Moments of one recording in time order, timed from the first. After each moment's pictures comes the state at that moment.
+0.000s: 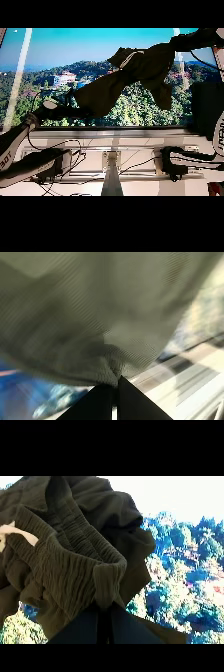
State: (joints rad) left arm -0.18 -1.20 0.46 0.48 -0.85 -1.06; right arm -0.03 -1.40 1.69 -1.33 1.23 1.37
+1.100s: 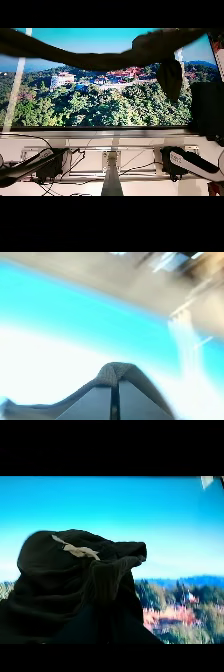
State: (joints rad) left arm 0.59 -1.21 1.56 0.92 -1.01 -1.21; right arm -0.12 -1.19 1.78 -1.56 1.19 1.49
